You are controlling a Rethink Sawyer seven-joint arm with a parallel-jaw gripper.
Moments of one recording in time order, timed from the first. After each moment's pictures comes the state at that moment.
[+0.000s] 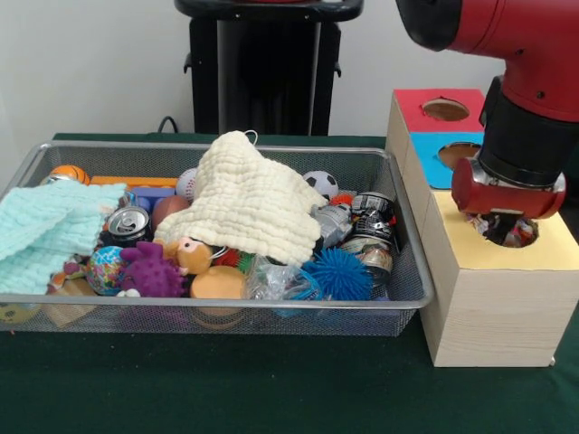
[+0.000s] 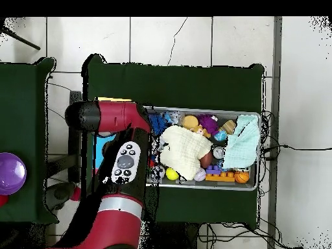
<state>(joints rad) 0.21 -0.30 -0.25 1.16 0.20 0.74 1.72</state>
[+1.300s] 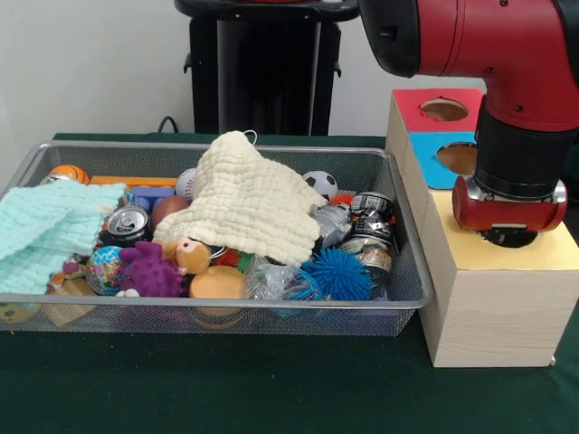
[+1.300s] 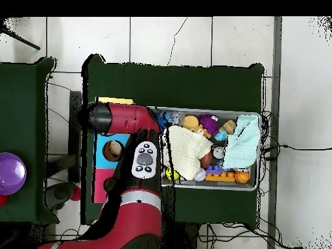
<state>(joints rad) 0.13 -0.34 -0.13 1.26 0.21 0.57 1.72</state>
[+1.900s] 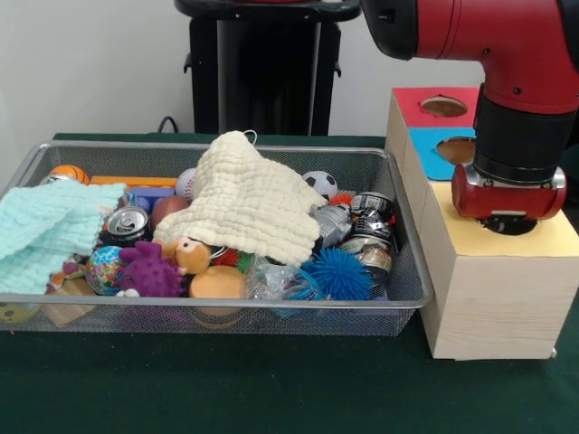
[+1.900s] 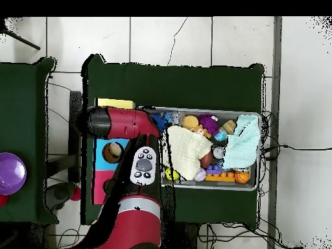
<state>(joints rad) 0.13 -0.38 -0.13 1.32 0.21 0.53 1.72</state>
